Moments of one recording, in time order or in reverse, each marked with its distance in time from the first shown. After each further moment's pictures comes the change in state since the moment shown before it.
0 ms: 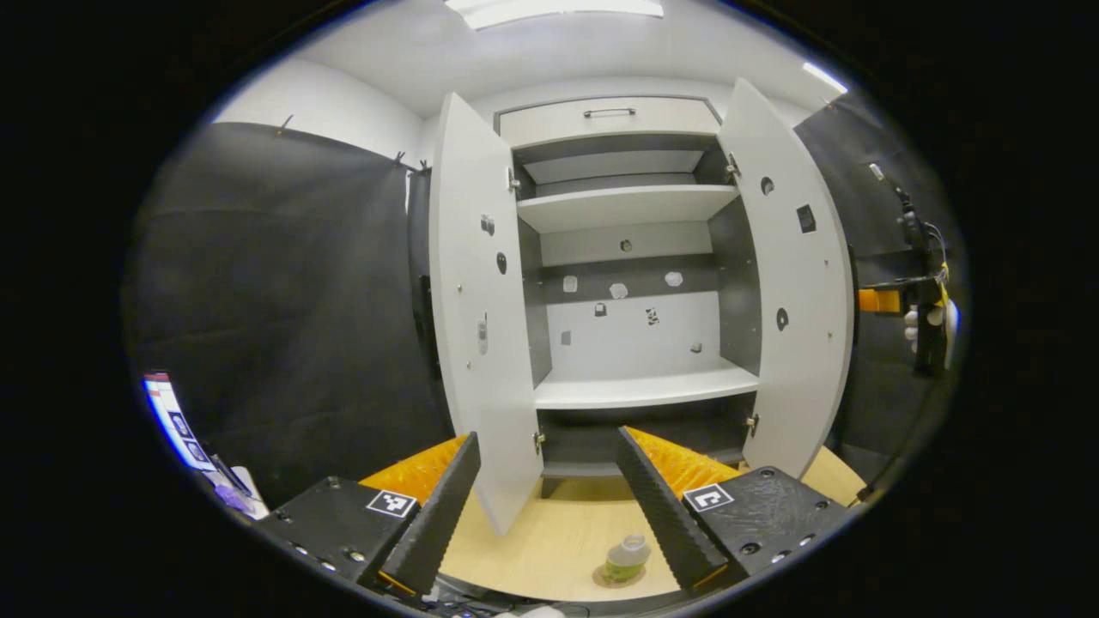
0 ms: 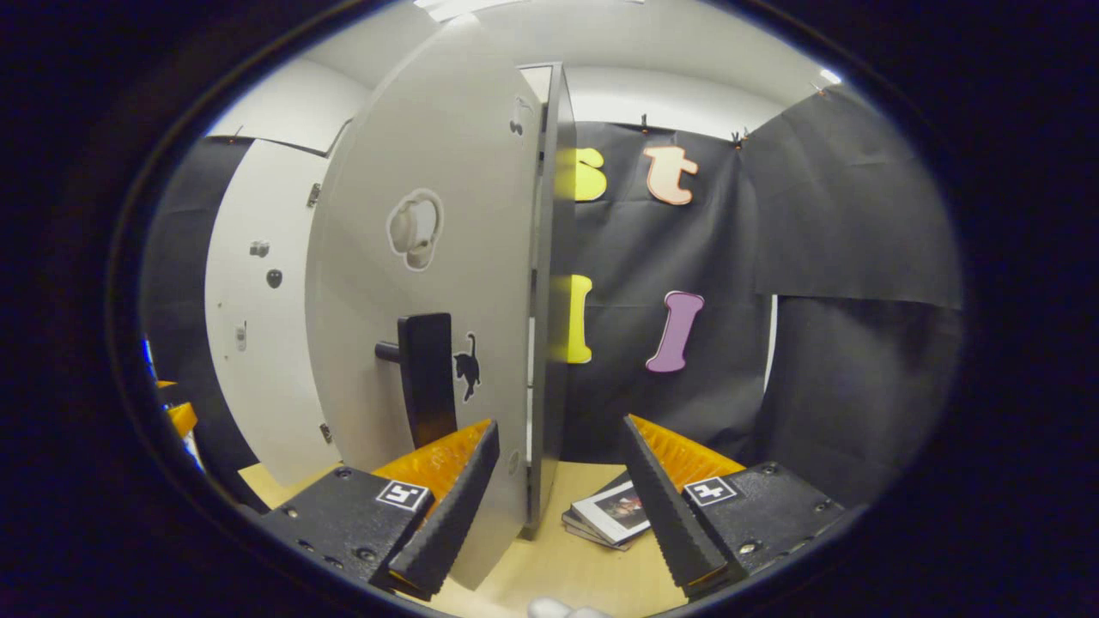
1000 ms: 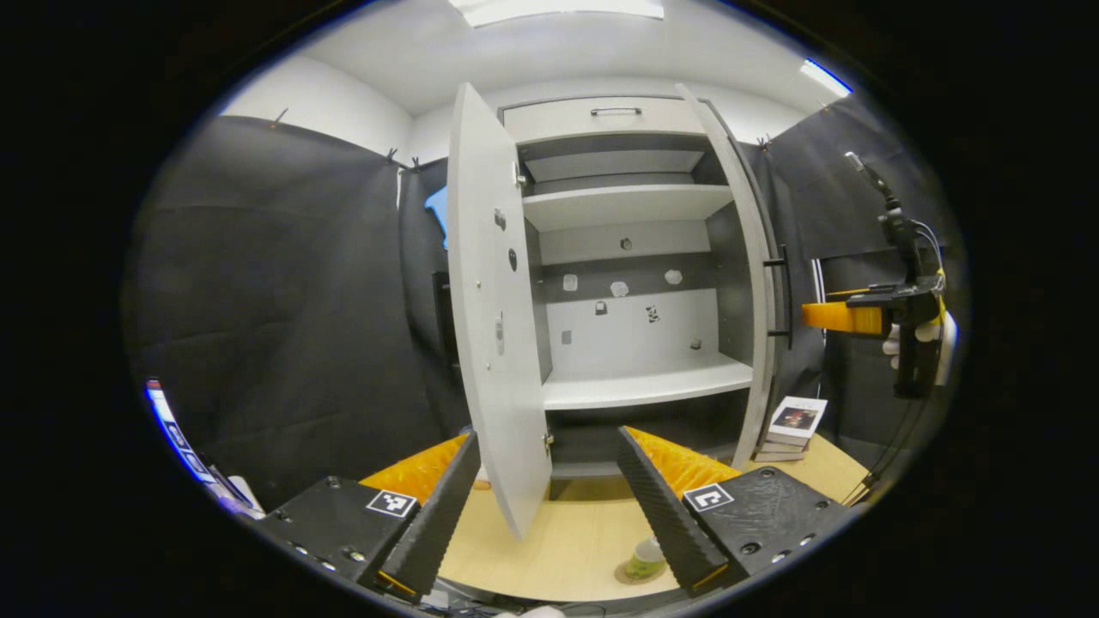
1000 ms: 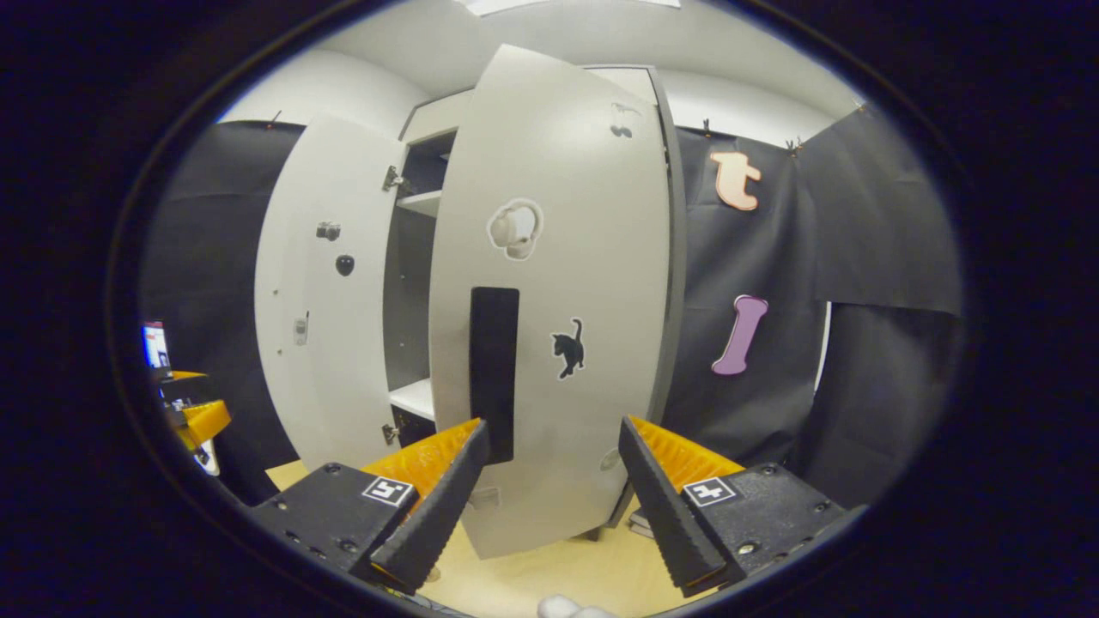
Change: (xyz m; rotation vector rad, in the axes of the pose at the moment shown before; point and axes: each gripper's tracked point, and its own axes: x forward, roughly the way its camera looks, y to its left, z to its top) left arm 0.012 0.040 0.001 0.005 -0.011 -0.069; right arm -0.009 0.122 -0.009 -0.035 0.017 0.130
